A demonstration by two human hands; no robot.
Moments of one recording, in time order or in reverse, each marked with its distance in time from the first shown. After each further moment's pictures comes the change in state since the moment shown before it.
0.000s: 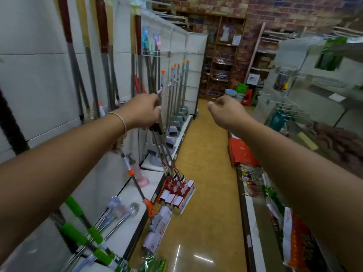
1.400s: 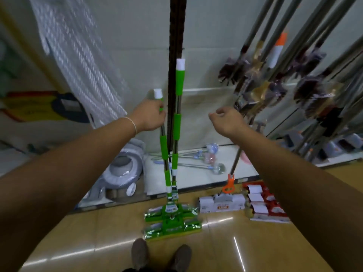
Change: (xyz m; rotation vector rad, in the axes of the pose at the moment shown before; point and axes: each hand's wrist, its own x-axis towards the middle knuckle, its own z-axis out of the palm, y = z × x) left_hand -0.183 -0.217 0.132 0.058 0.042 -1.227; right_hand 0.056 -0.081 0.418 0.096 -1.024 -0.454
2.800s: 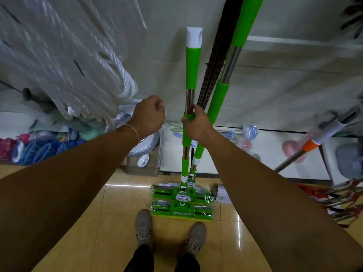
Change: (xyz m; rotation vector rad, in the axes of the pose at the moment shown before) left_hand 0.046 -0.141 0.165 -0.438 0.155 -0.526; right_hand 0.133 0.040 0.297 0.192 -0.422 -0.043
